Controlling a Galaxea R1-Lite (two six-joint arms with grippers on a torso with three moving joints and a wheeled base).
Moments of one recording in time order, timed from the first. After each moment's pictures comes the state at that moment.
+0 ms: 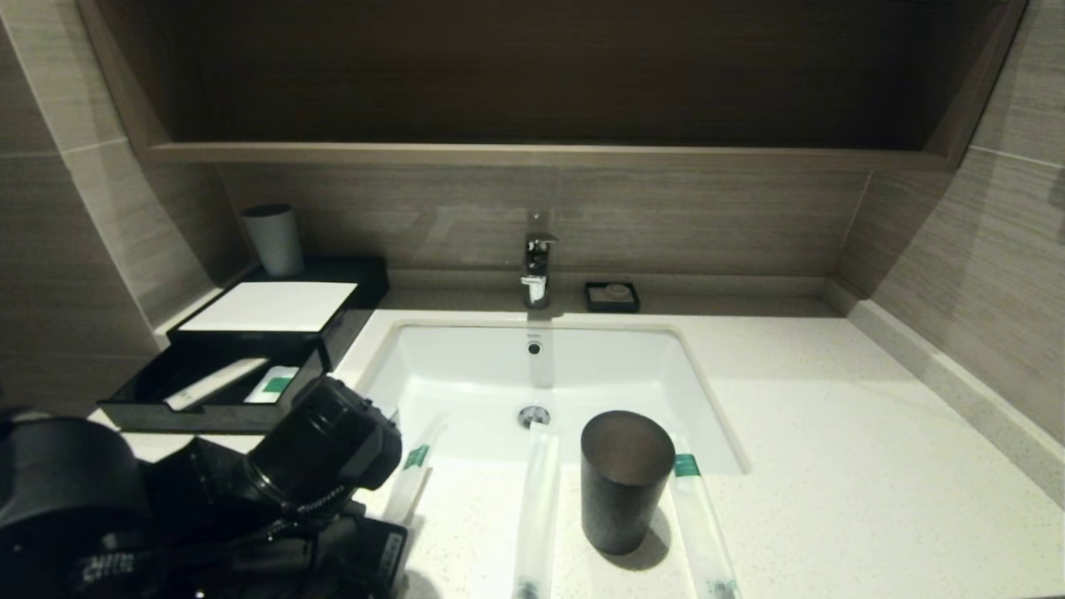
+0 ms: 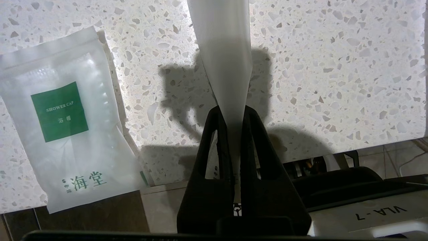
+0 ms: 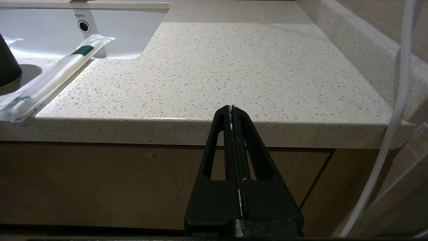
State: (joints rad) left arm -0.75 1.55 -0.79 0.26 0.23 -0.42; right arm 0.00 0.00 0.00 0.00 0.00 -0.01
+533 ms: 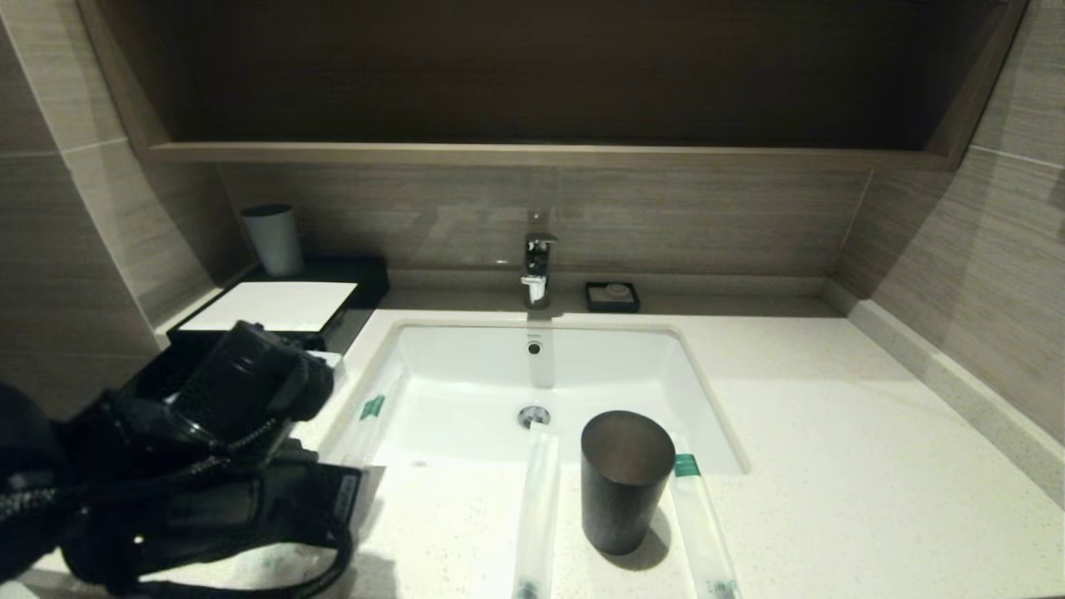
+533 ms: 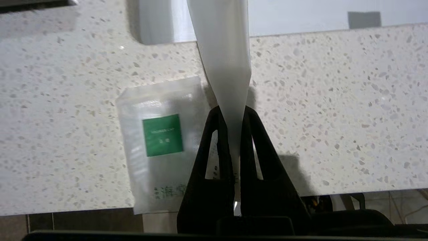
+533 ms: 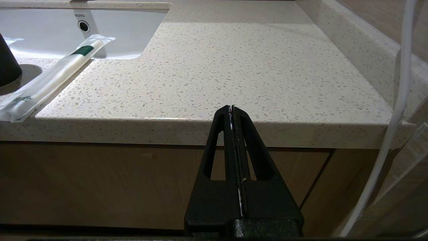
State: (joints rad) left arm -0.59 1.47 -0.82 0.26 0.27 -0.35; right arm 0.00 0.00 0.00 0.00 0.00 -0.01
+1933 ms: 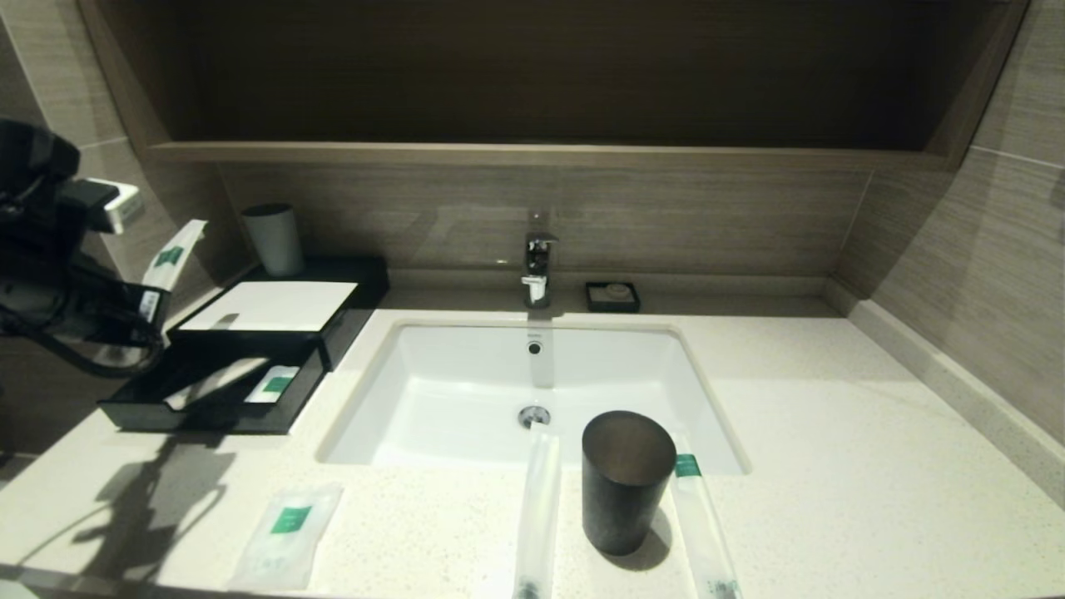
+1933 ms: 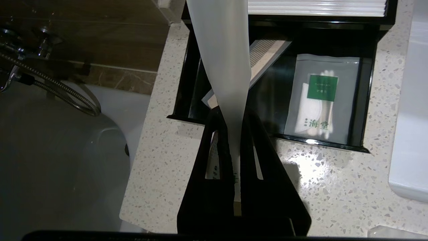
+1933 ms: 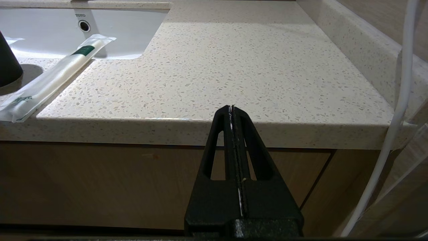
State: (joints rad) left arm 0.12 1.56 -1.28 0.38 0.21 0.19; right arm 0.00 0.00 0.00 0.00 0.00 -0.01
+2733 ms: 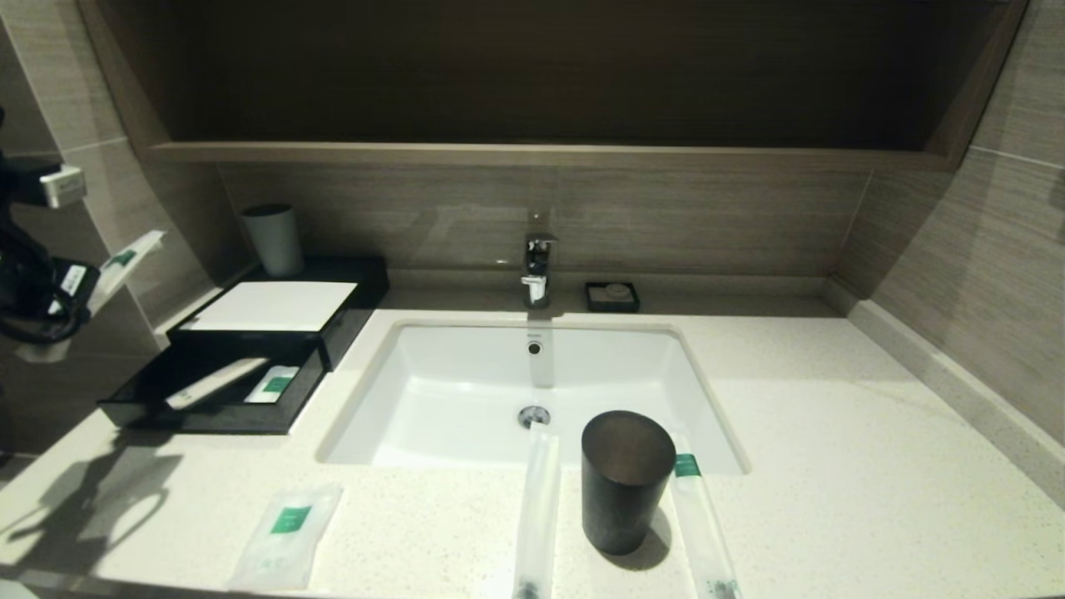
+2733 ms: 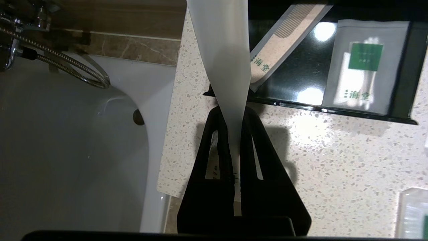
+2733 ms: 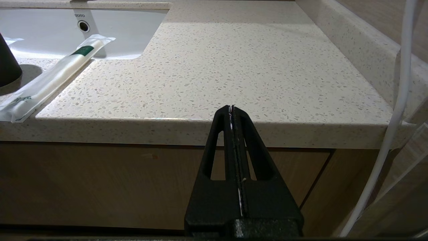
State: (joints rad) left arm 0.30 1.69 -1.66 0.79 0.07 0.31; right arm 0.00 0.00 0.00 0.00 0.00 -0.01
